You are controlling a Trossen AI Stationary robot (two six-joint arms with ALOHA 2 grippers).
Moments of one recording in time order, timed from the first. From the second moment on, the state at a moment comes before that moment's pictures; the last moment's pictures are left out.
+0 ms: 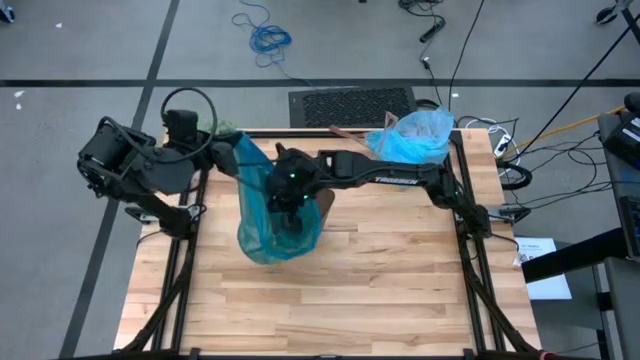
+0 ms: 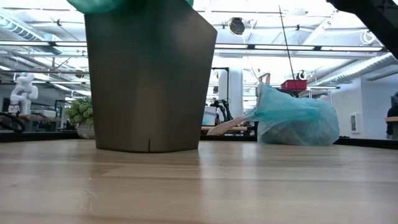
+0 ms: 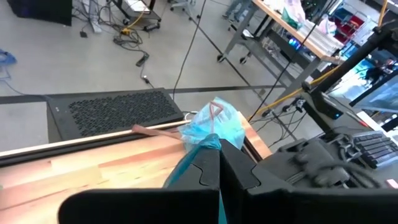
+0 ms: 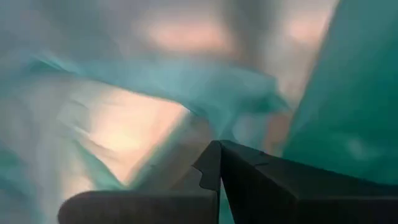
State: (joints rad) left arm -0.37 1.44 2.28 -1.54 -1.03 -1.17; right arm -0.04 2.21 2.36 -0.78 -0.26 0.04
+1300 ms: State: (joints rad) left arm -0.41 1.45 2.18 -1.57 -1.01 -1.30; right arm -0.12 2.16 2.36 -0.96 0.04 0.04
